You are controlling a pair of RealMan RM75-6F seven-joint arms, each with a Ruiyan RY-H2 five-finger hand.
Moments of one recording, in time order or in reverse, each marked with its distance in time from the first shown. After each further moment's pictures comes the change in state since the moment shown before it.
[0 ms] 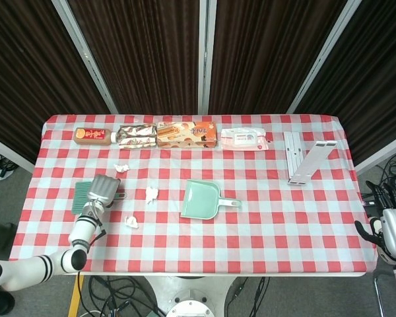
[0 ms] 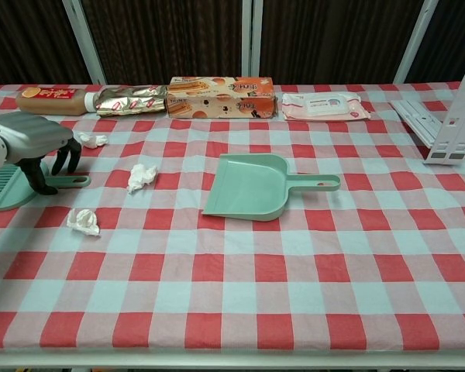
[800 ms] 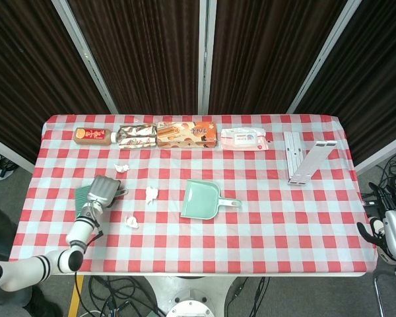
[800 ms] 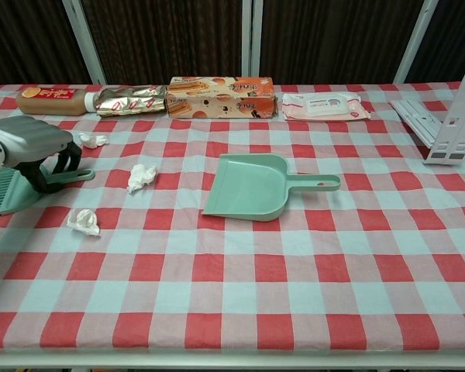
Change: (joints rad) left arm 0.010 0.000 0.031 0.046 0.102 -0.023 -0.122; right arm -0.010 0.002 -0.001 -0.004 0.012 0.001 -0.008
